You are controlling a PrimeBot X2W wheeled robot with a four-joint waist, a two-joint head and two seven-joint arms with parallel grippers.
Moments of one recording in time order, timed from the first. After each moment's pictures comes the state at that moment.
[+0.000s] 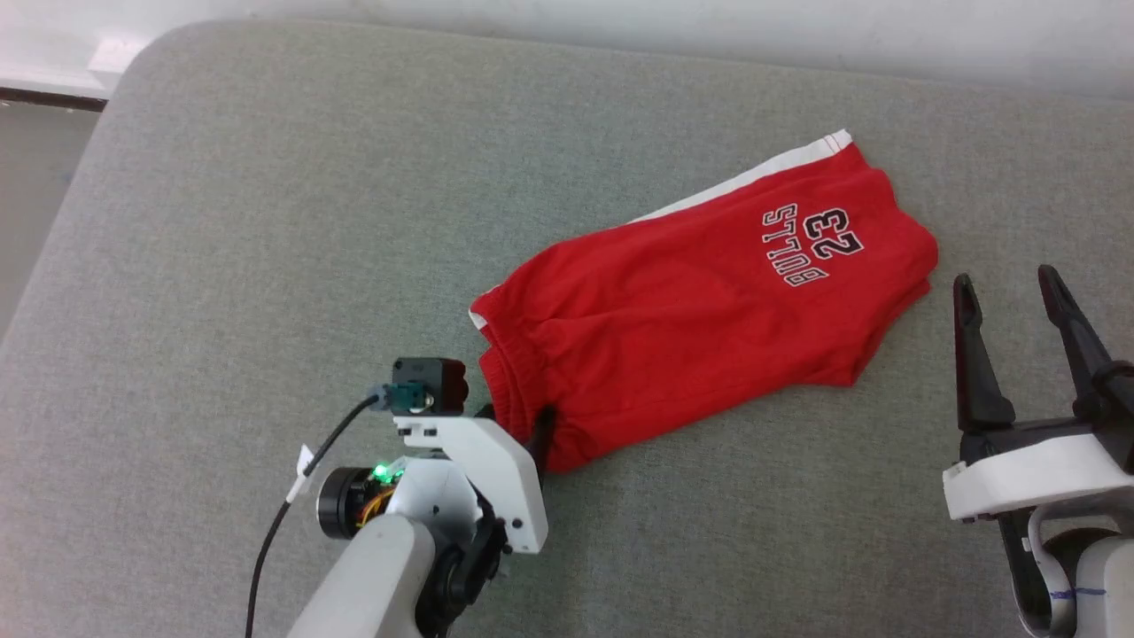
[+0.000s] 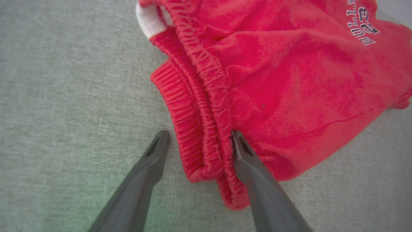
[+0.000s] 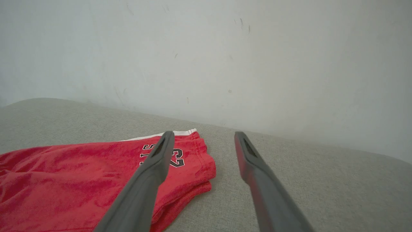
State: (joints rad) left arm -0.27 0.13 -0.42 0.17 -0.50 0.23 0.40; right arm -0.08 -0.05 -0.13 -0.15 0.01 0.13 -0.07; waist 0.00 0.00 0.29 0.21
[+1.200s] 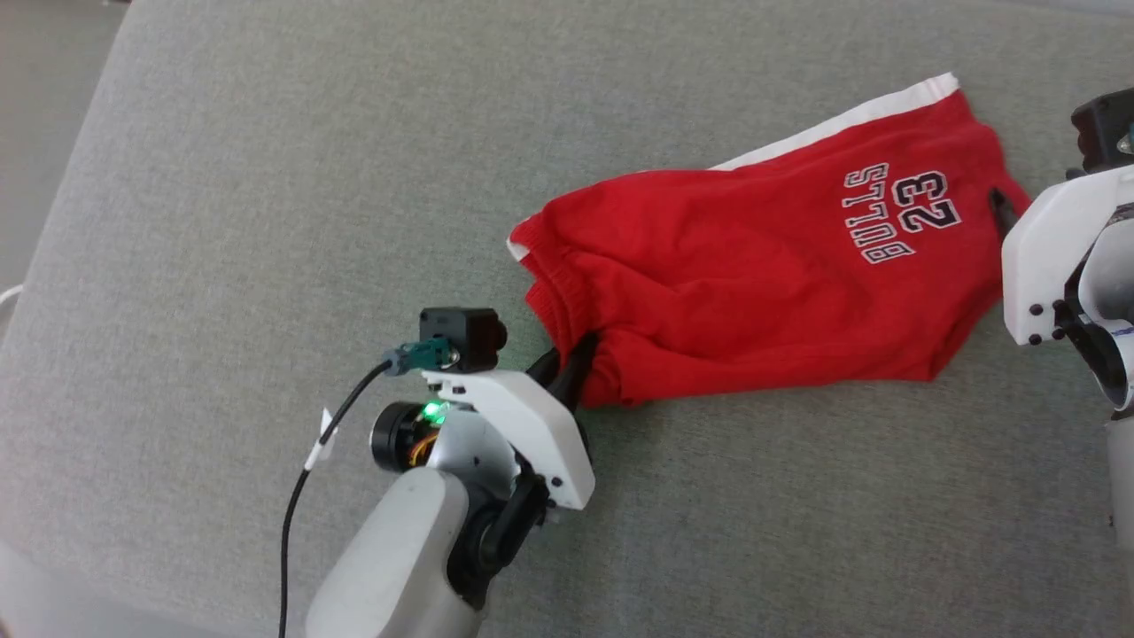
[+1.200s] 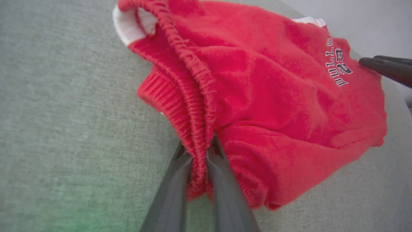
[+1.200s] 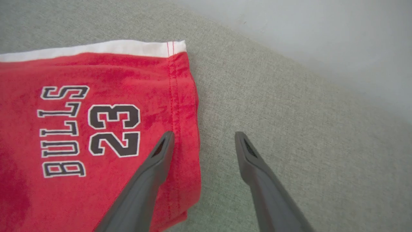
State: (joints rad) left arm -0.36 0.07 -0.44 0.19 -0.59 0.14 0.27; right arm -0.55 -0.28 -0.03 0.12 0.03 0.13 0.69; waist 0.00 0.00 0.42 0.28
